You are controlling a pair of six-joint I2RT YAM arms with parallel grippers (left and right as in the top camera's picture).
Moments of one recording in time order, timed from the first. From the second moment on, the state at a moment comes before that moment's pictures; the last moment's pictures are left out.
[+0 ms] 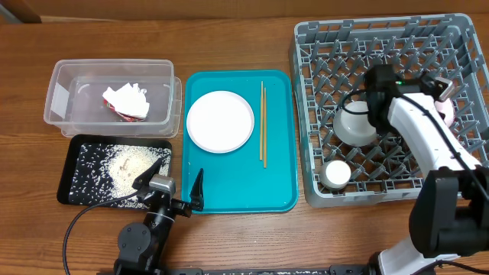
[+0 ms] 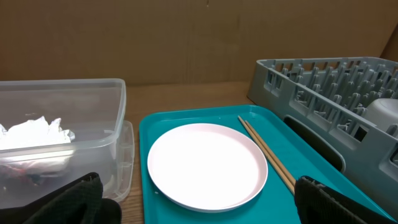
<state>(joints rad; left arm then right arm) -0.19 0.02 0.01 -0.07 0.09 -0.08 0.05 1.78 1.31 -1.13 1.10 0.82</state>
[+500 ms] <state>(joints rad) -0.19 0.02 0.01 -0.07 0.09 -0.08 0.03 1.78 1.31 -1.09 1.12 0.81</state>
